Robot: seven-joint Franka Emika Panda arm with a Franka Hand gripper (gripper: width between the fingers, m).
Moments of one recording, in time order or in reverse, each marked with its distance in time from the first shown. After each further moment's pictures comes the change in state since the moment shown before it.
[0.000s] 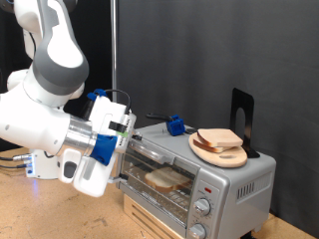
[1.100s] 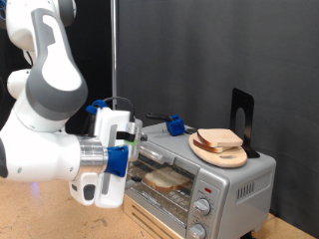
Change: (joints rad) arm -0.029 0.250 0.009 0.280 -0.058 -0.349 0.064
